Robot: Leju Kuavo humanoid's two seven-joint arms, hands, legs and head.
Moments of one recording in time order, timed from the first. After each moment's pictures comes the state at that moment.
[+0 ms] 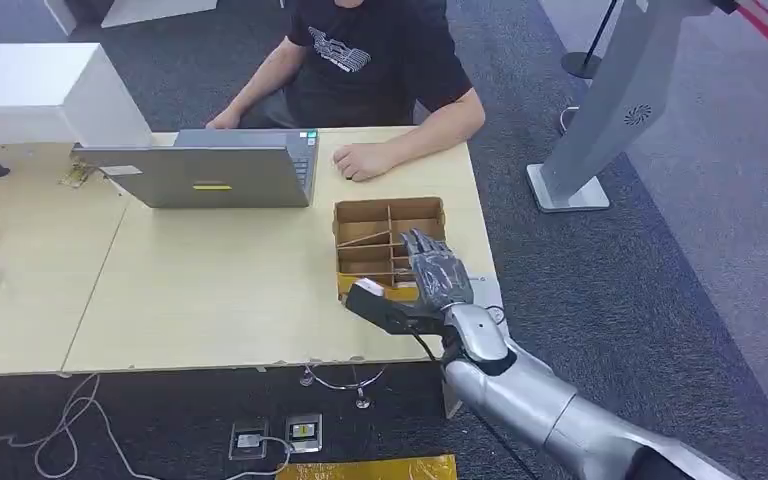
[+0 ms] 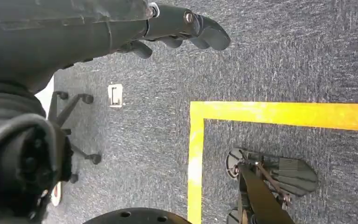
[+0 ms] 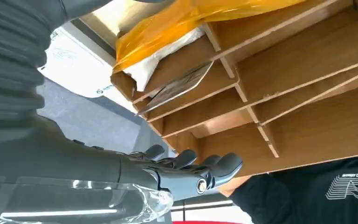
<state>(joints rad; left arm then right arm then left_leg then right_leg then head) -0.12 0.08 -1.36 -0.36 0.97 0.43 0.09 -0.66 -0.12 1.08 -1.03 0.58 -0.34 0.51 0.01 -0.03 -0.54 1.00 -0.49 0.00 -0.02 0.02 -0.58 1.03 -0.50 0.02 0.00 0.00</state>
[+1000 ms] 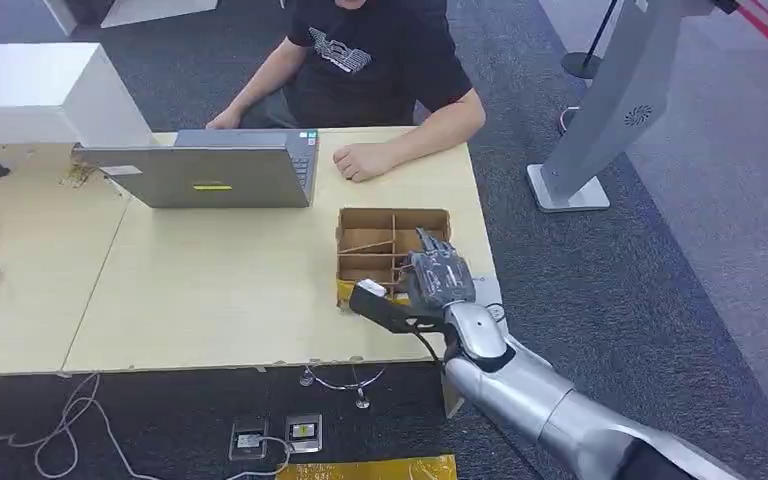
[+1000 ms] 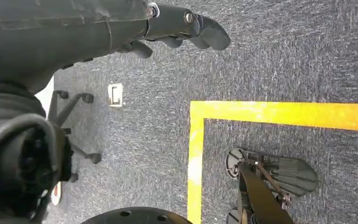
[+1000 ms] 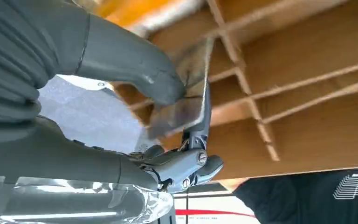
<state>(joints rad) -0.12 0.08 -1.36 -0.36 0.98 0.43 0.09 -0.68 -0.10 1.10 -0.93 0.61 -0.36 0.49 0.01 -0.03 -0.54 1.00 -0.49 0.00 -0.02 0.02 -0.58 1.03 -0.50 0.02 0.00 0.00</state>
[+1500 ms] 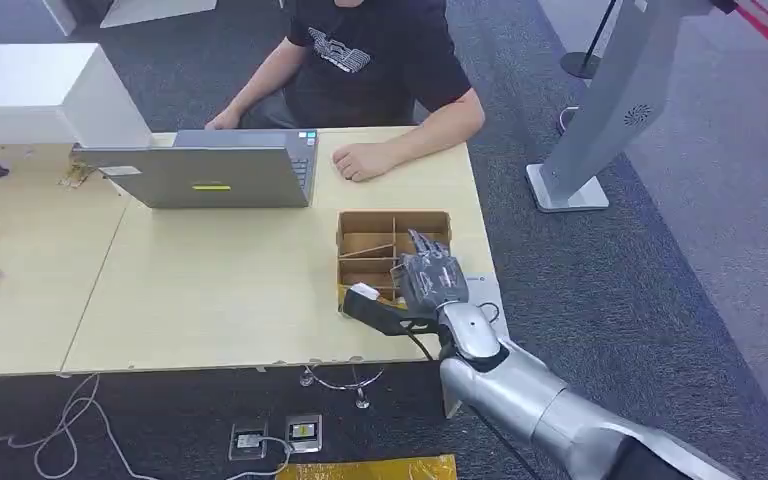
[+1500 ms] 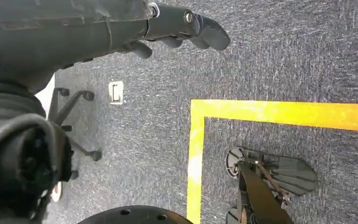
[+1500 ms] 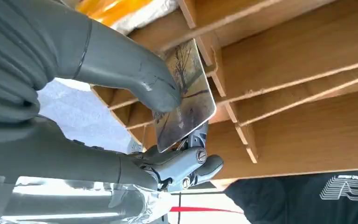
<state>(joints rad) -0.12 0.08 -1.36 -0.36 0.99 0.43 0.09 -0.69 -0.07 1.11 -0.90 0.63 -0.36 0.47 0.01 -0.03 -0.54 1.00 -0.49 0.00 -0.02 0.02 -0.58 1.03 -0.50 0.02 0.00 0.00</state>
